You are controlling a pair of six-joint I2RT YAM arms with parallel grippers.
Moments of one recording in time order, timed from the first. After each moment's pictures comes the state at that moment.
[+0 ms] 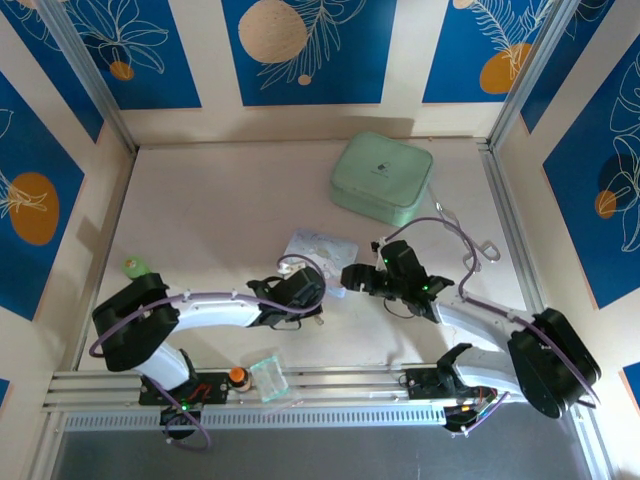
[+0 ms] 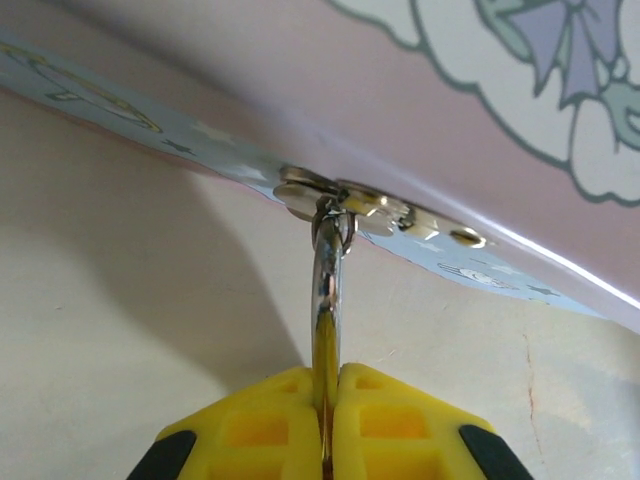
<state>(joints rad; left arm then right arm) -1.05 1.55 0.75 -0.18 -0.14 -1.15 0.60 1.19 0.45 -0.02 -0.21 0.73</state>
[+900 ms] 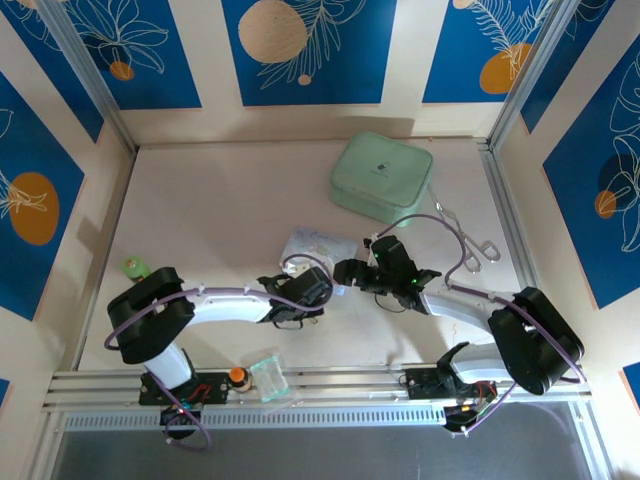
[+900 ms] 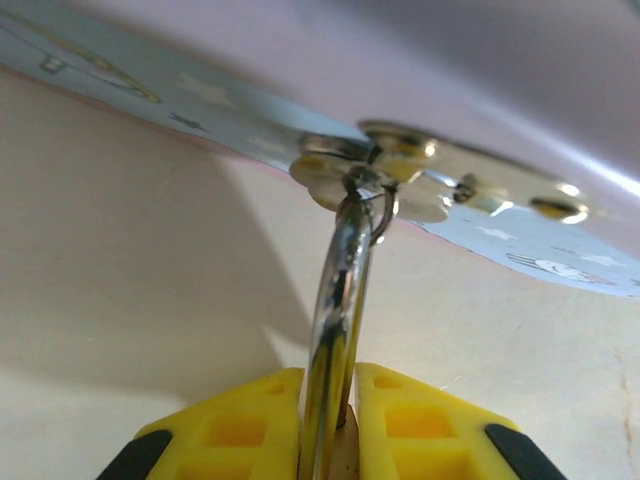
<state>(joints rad) -1.06 1.63 0.82 -0.30 -0.18 -1.08 0.62 1.31 0.50 0.06 -0.23 0.78</state>
